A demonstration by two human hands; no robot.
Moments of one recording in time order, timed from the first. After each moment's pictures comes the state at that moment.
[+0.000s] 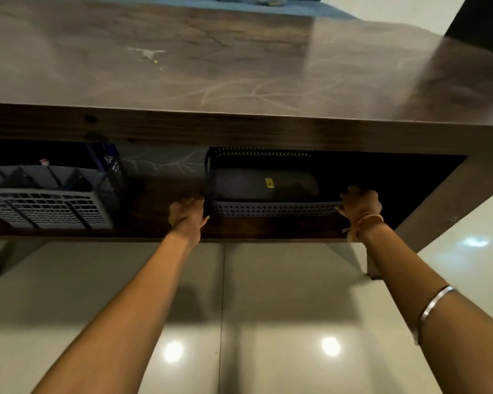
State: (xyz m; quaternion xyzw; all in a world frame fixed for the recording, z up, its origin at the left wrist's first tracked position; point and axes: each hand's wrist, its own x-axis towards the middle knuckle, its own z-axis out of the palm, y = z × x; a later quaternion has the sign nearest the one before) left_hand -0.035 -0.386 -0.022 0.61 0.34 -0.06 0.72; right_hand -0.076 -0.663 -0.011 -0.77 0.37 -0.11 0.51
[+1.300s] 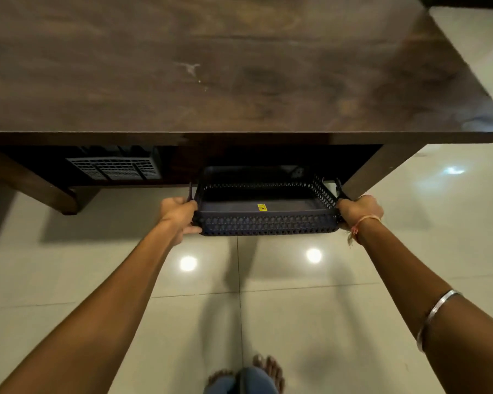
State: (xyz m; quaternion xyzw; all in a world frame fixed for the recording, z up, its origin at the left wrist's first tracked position) left_hand -0.206 -0.286 0.150 0.71 0.30 -0.22 0.60; right_hand -0.262 -0.577 0.148 -0.77 0.51 0.02 0.39
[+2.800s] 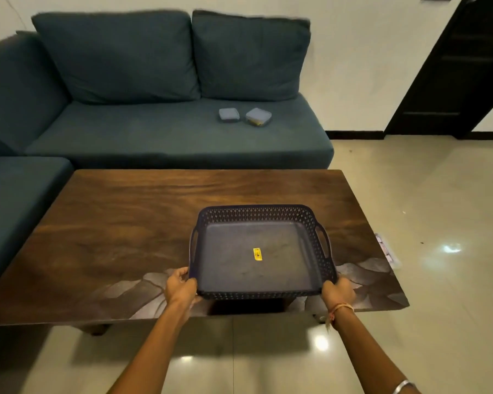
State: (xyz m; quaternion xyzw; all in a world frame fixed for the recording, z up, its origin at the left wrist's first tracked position) left_hand -0.088 -0.323 0.422 0.68 0.34 -0.13 0.64; right_hand -0.157 -0.599 0.436 -0.73 0.50 -0.03 0.46
